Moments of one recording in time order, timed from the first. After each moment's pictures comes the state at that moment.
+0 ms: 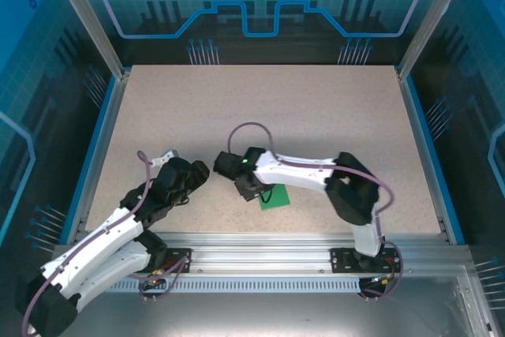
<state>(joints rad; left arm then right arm) -0.56 0.73 0.49 -0.52 -0.25 -1.12 1.05 1.90 1.42 -1.01 0.24 0.62</state>
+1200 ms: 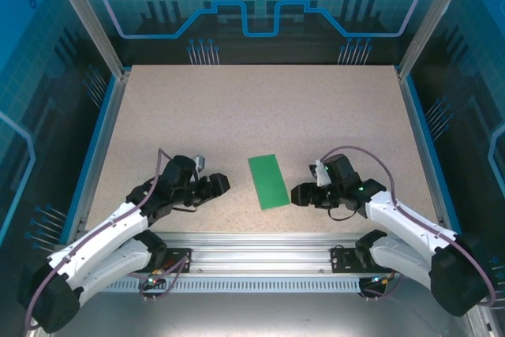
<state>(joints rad) -0.56 0.84 0.51 -0.47 0.27 -0.98 0.50 1.00 0.45 -0.45 -0.47 0.60</state>
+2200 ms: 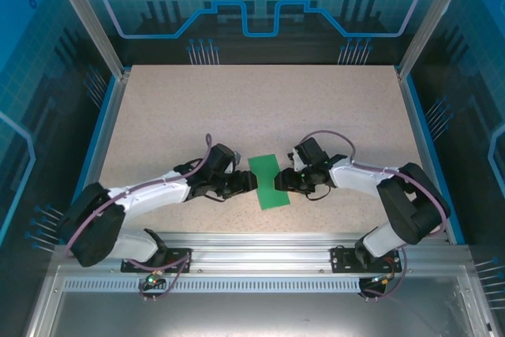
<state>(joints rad) -0.69 1.38 0.67 -0.20 0.32 -0.96 0.56 1.54 0.70 -0.30 -0.40 0.63</state>
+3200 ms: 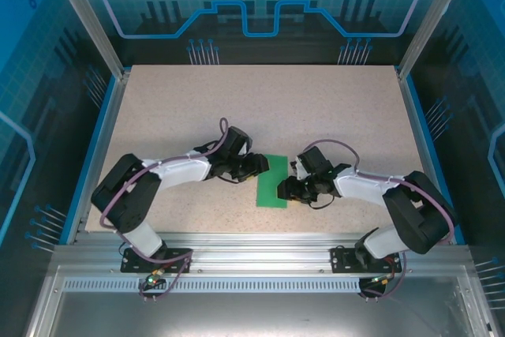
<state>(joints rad) -0.63 1.64 0.87 -0.14 0.36 -0.97 0.57 1.46 0.59 -0.25 -0.47 0.70</state>
